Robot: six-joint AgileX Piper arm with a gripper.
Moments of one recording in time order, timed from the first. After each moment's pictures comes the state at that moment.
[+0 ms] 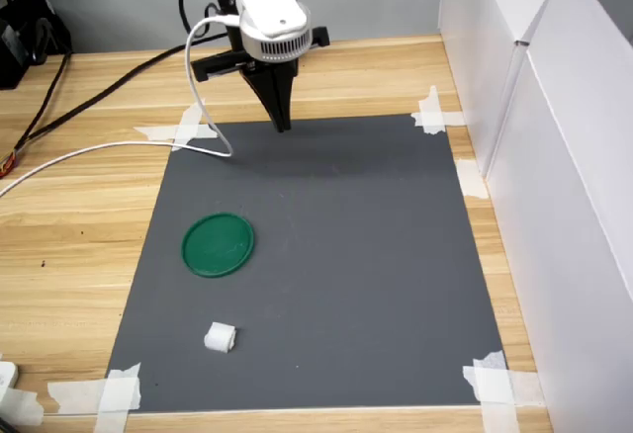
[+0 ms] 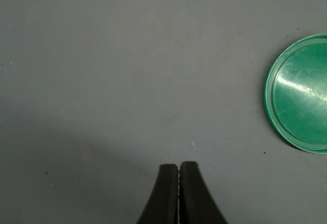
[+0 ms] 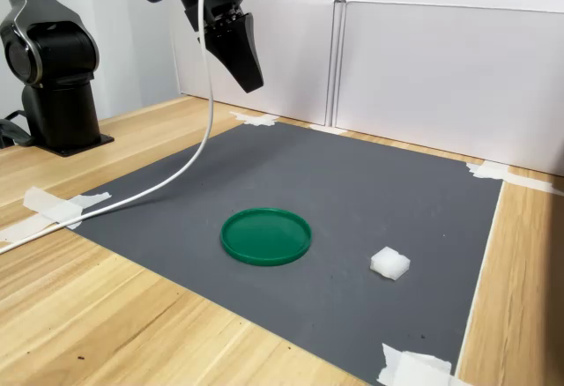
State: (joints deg) arm 4.5 69.0 -45.7 14.9 38.2 -31.4
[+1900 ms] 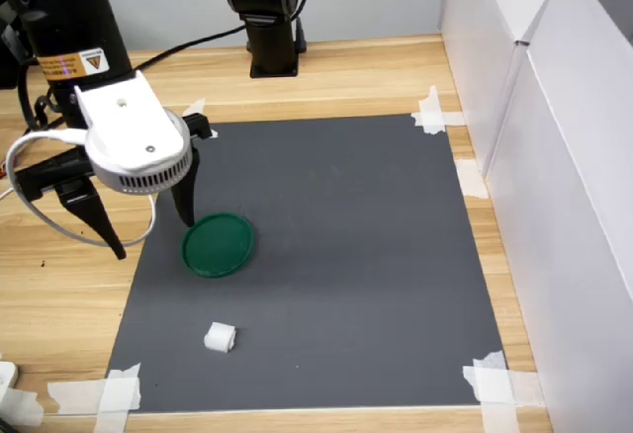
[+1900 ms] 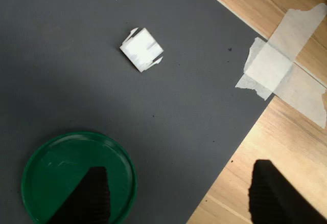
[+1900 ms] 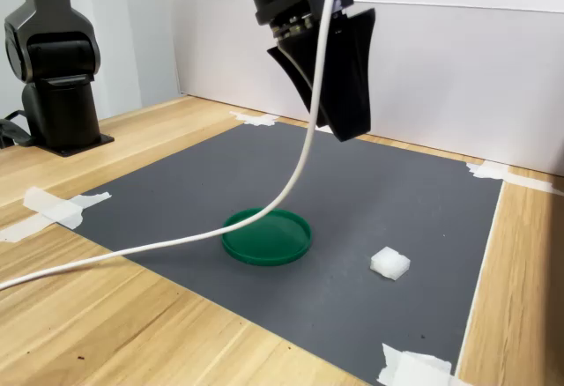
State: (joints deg) arm -10.8 100.7 -86.5 14.3 51.7 -58.0
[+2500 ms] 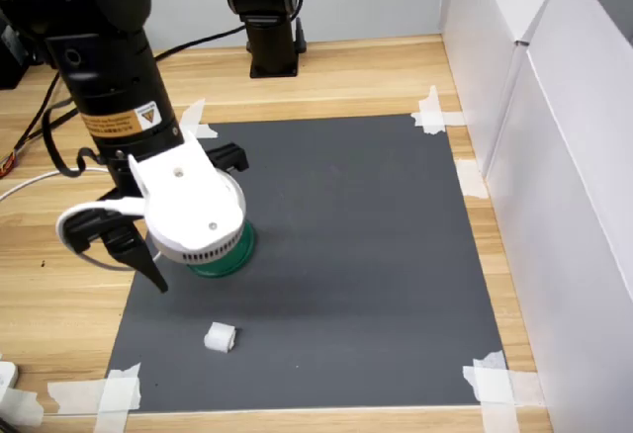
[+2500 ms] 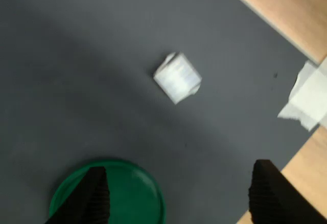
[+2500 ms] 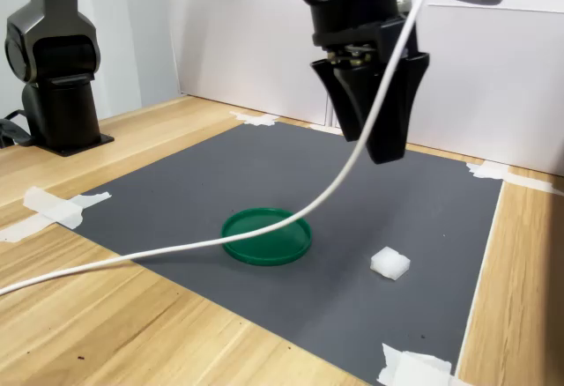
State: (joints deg) arm -4.0 111.5 -99.2 7.3 60.7 -47.8
